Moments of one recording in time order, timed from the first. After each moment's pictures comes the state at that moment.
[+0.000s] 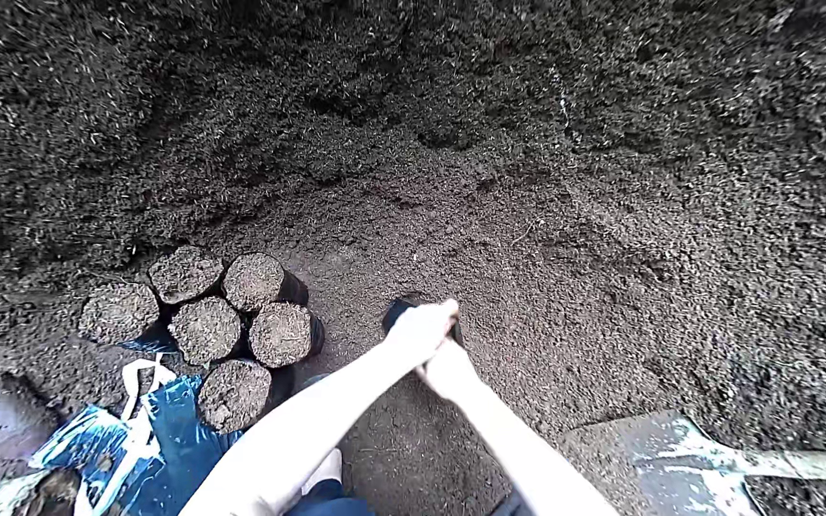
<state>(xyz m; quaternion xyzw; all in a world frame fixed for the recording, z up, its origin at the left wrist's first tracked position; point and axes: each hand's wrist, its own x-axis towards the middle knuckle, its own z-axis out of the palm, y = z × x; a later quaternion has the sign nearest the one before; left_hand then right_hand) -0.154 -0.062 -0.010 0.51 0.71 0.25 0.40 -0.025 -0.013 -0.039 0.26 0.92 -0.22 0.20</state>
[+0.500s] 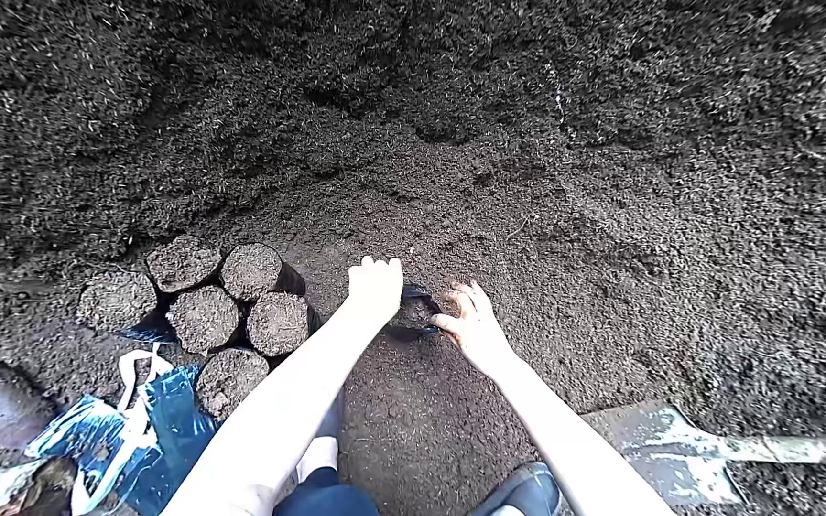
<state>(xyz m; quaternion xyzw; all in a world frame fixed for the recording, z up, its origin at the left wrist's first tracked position) -0.199 -0.067 0.019 0.45 0.83 0.02 0.32 -0.007 0.049 -0.021 0.08 0.99 -0.12 0.01</state>
